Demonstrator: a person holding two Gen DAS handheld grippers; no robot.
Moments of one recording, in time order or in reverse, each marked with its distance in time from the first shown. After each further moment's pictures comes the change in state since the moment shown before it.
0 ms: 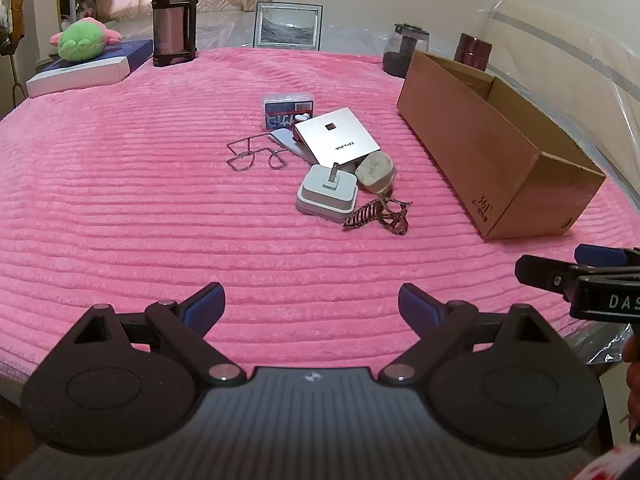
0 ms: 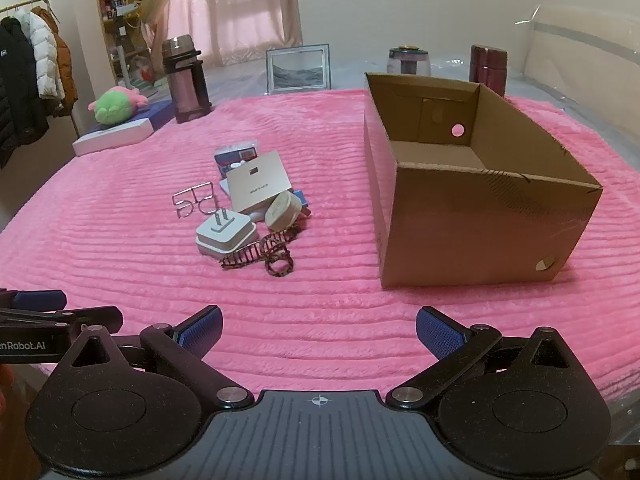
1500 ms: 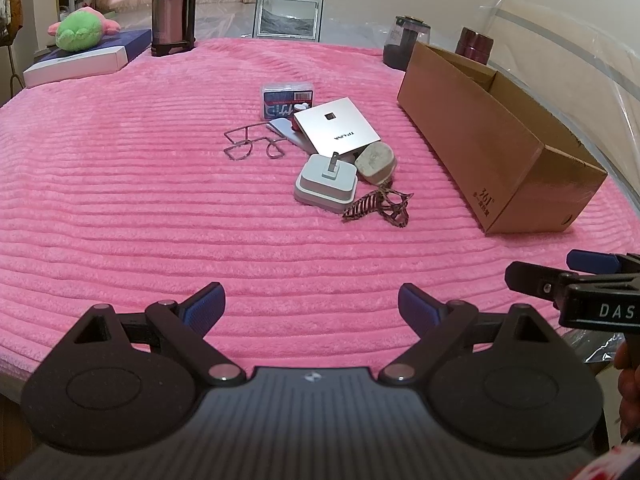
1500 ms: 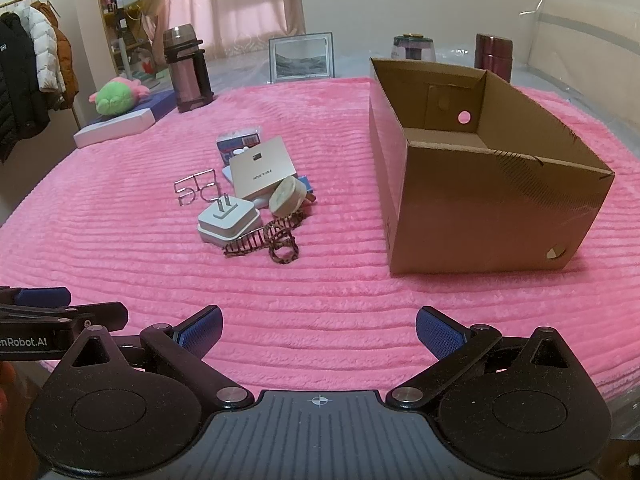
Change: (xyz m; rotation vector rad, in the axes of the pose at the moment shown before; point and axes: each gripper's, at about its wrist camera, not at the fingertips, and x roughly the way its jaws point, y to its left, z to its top) left arm 0.008 0.005 -0.005 -0.016 0.018 -0.016; right arm 0.015 0.003 -0.007 0.000 0.024 0.006
